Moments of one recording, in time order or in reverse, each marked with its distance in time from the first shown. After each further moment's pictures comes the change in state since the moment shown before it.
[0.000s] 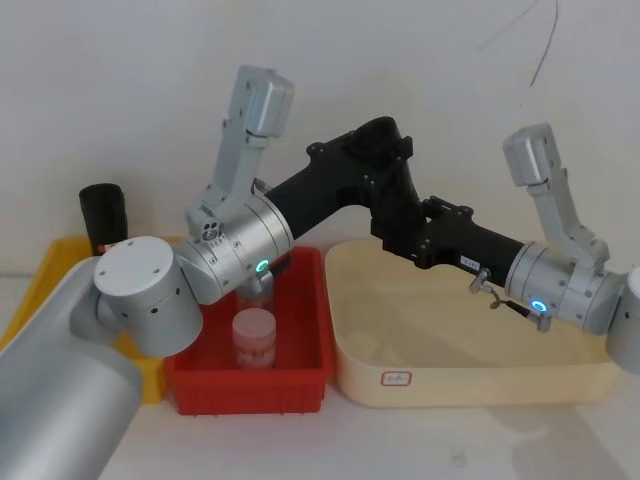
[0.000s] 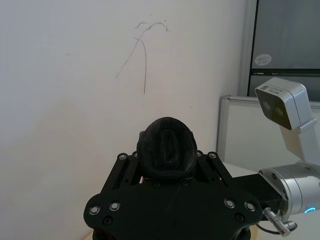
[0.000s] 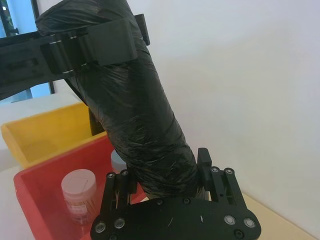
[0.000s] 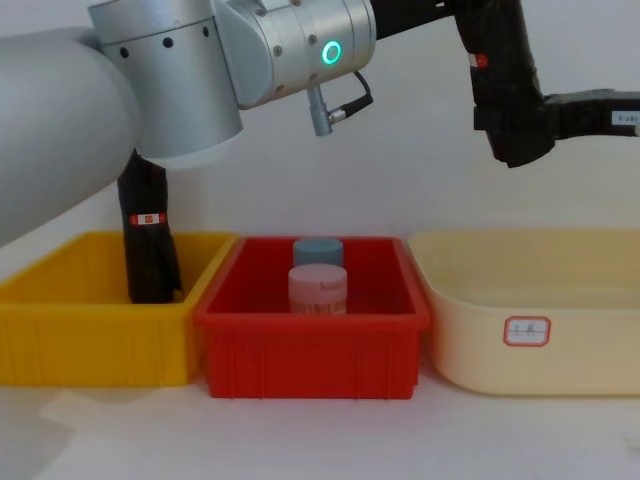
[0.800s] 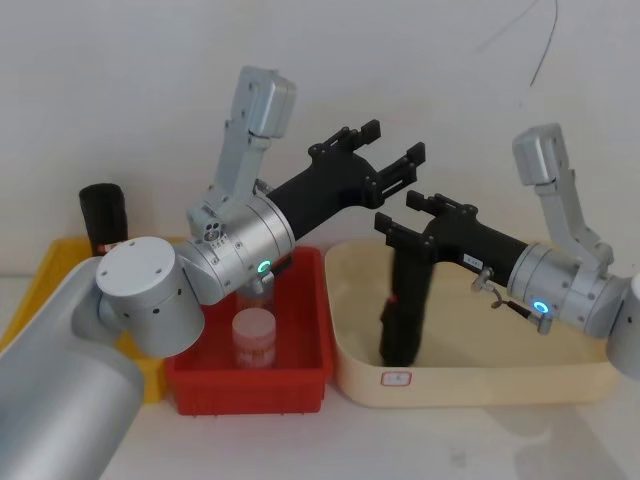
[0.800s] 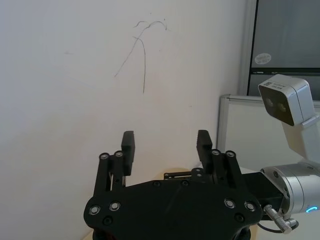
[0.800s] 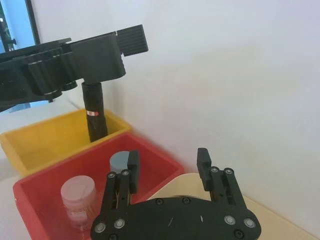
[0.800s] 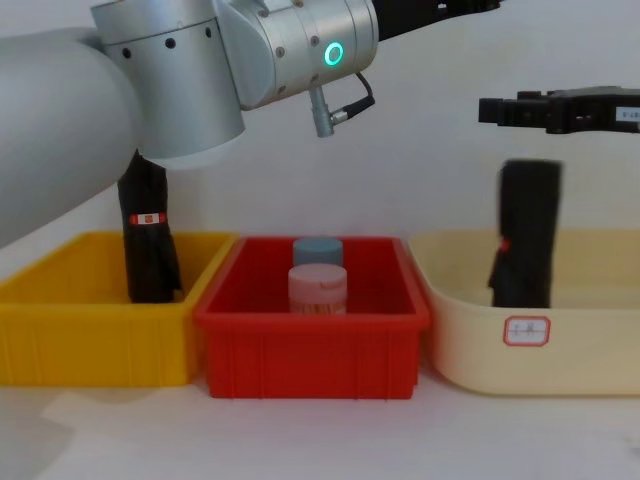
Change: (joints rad) left arm -0.001 -0.001 0.004 0.002 0.001 0.000 0.003; right arm -0.017 -0.001 0.011 -0.013 0.027 -0.009 -0.021
